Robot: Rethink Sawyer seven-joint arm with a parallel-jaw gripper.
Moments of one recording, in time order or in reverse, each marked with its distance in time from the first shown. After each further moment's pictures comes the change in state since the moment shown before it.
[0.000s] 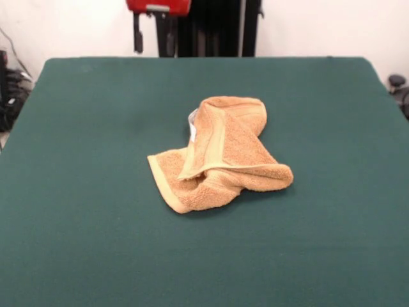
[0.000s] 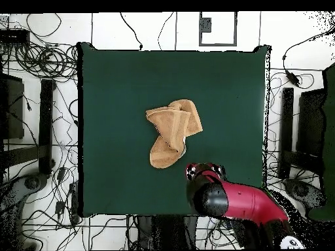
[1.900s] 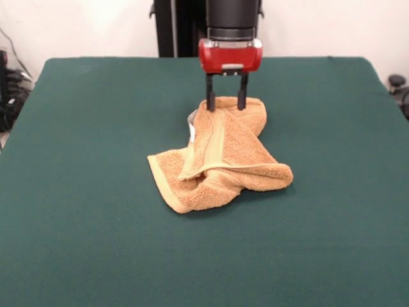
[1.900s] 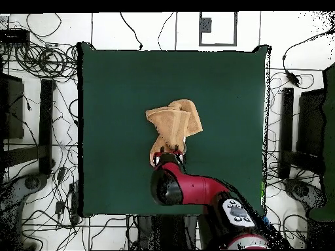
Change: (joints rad) arm 0.238 0.266 -0.063 -0.035 0.112 -0.439 0.000
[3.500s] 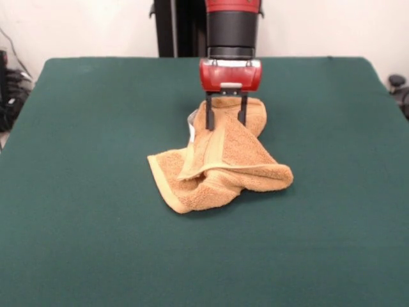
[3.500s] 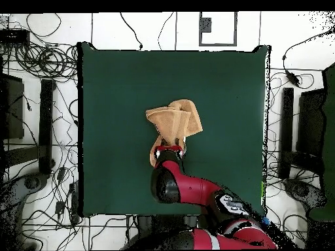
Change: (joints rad) arm -0.004 0.110 0.002 -0.003 0.090 -0.255 0.001
